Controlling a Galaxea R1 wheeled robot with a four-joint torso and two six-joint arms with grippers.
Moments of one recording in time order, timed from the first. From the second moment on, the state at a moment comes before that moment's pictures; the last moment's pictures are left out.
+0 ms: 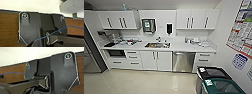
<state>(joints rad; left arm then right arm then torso) 1.46 2.65 -2.18 0.02 -0.05 0.03 -1.54 2.63 -2.10 -0.04 0.13 0.07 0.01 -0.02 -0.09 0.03</state>
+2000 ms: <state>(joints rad) 1.46 2.65 -2.18 0.02 -0.06 0.03 -1.54 2.63 -2.10 -0.05 0.13 0.07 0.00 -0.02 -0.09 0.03</state>
